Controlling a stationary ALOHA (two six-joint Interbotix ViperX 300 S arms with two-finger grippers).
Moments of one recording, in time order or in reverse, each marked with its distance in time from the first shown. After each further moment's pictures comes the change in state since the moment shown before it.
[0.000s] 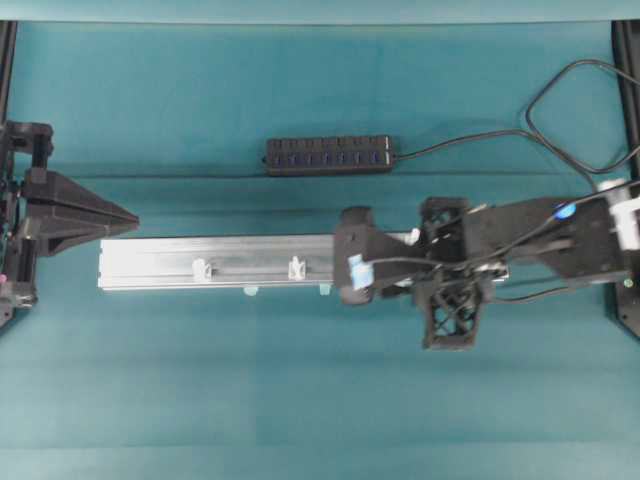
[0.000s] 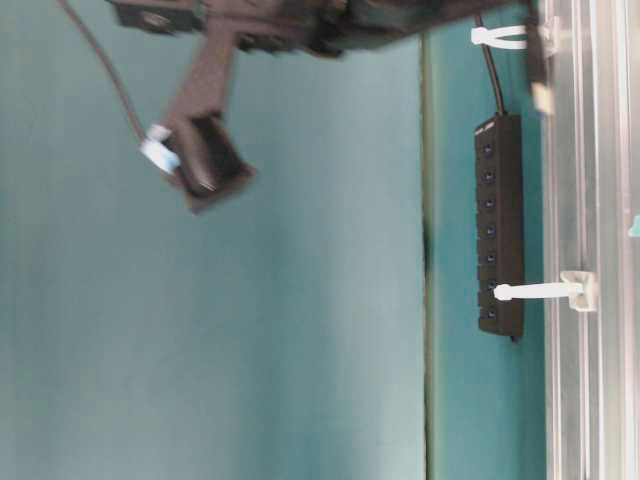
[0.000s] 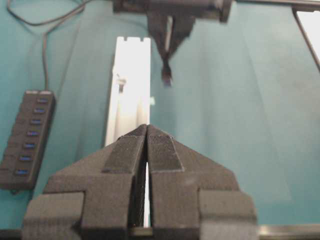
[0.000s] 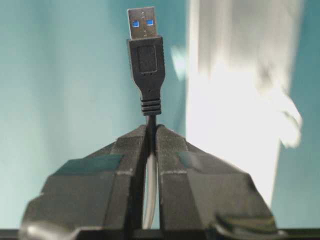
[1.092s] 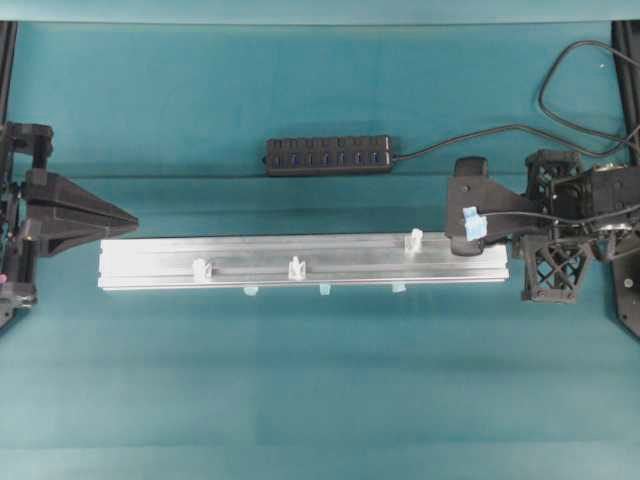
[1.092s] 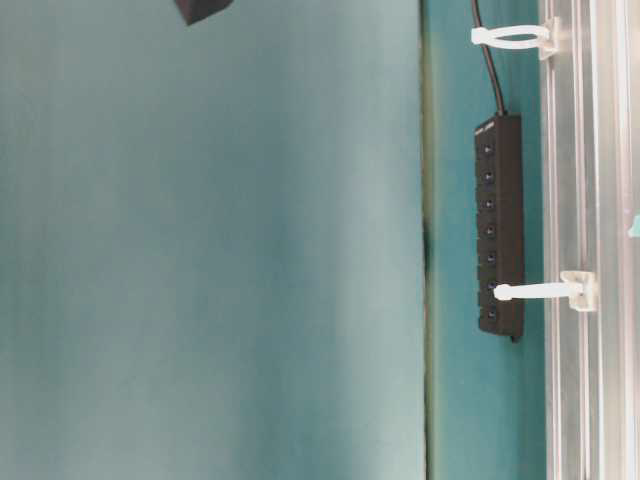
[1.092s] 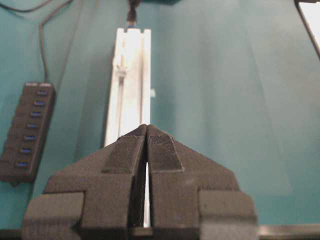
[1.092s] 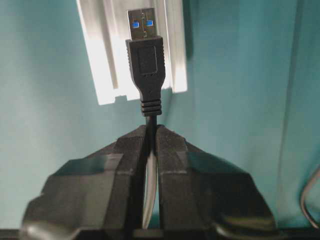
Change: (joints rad) left arm 0.000 0.002 -0.003 0.000 0.028 0.003; right arm -0.114 -0.293 0.348 -0.114 -0.046 0.002
